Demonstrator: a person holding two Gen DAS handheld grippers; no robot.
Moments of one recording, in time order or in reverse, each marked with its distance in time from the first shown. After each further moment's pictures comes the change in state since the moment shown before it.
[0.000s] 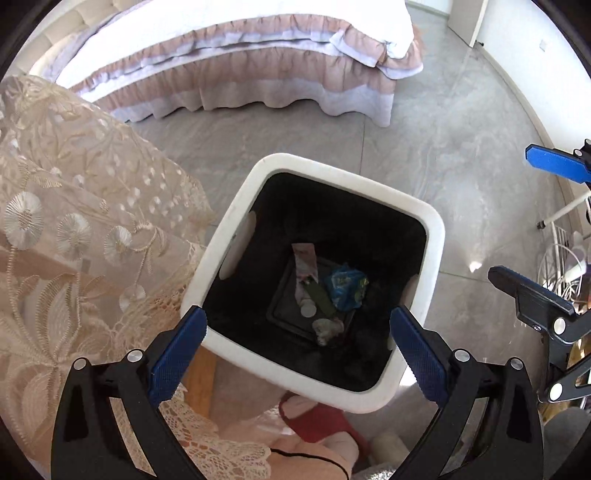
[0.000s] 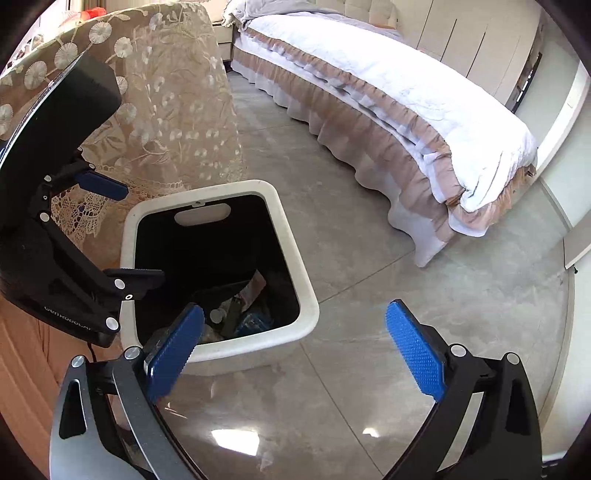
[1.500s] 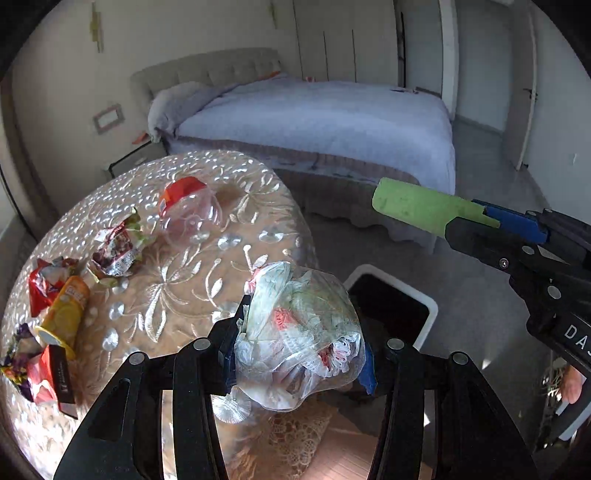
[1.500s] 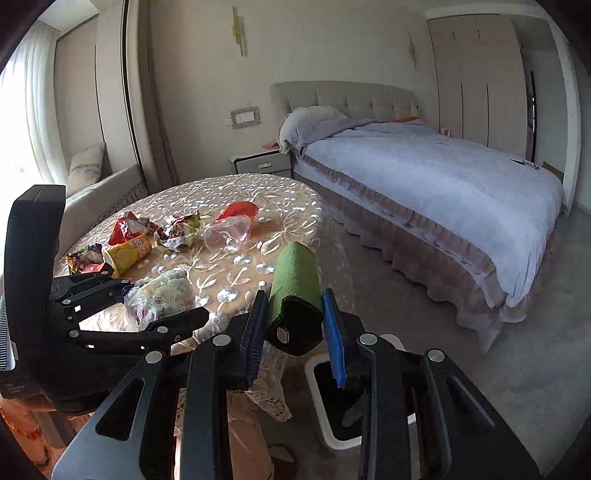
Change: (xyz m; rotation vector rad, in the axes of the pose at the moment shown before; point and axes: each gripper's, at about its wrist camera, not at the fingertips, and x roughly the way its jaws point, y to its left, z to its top) left arm -0.228 0.054 -0.093 -0.251 -0.420 0.193; right arm -0.198 0.088 0.078 0.112 -0.409 0.233
